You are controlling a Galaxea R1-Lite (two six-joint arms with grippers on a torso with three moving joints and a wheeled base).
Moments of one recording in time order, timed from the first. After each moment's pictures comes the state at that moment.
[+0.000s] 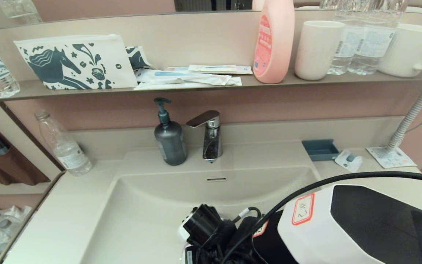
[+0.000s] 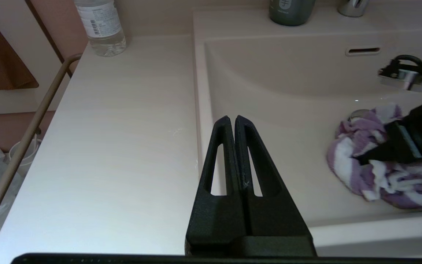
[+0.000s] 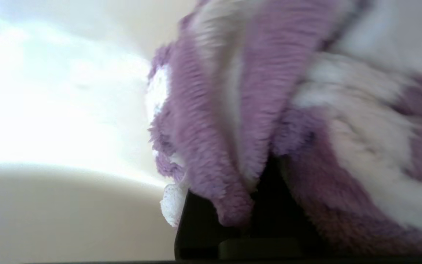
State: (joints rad) left arm -0.01 0.00 -0.02 0.04 0.00 0.03; right arm 1.01 2.40 -1.47 0.04 -0.05 0.73
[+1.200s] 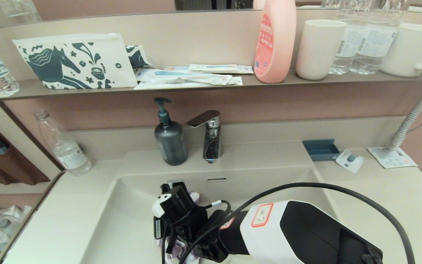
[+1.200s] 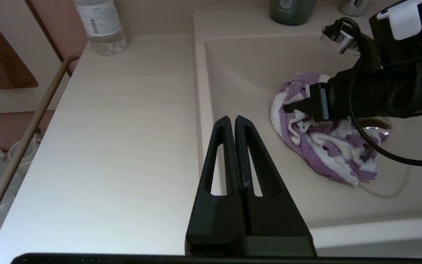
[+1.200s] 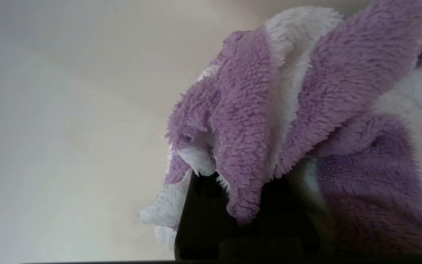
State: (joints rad) left arm -0.01 0.00 -0.02 0.04 0.00 0.03; right arm 1.00 2.66 -1.94 -0.16 -0.19 0.52
